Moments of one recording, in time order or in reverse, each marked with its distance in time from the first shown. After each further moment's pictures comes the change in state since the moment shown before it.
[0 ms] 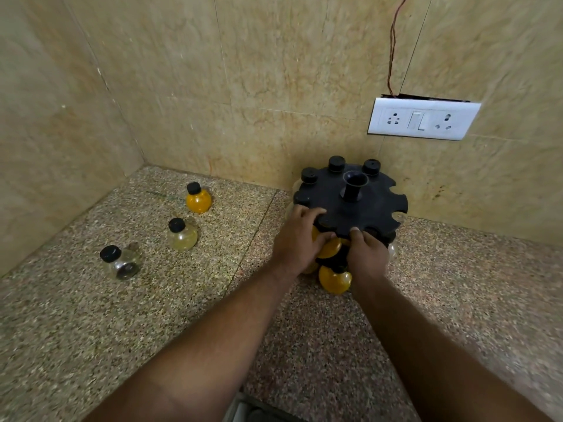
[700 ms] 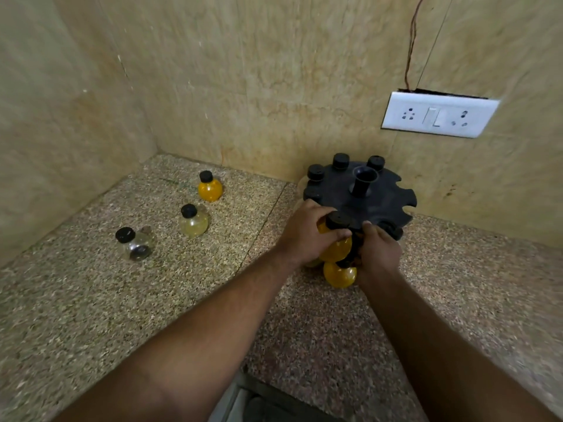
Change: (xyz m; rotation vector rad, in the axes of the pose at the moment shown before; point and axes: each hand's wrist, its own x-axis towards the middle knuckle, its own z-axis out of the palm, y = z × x) left_hand -0.016 0.009 -0.022 -0.254 -0.064 -0.005; right_hand -0.003 0.006 -0.003 0.209 0.026 0.128
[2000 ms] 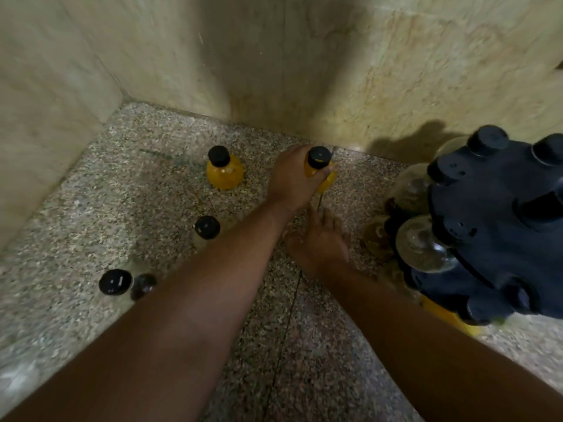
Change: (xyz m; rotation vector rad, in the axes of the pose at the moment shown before) left_hand 0.172 -0.244 -0.077 0.041 -0.011 -0.172; right_hand 0.050 0.136 0.256 -1.476 -0.528 -0.140
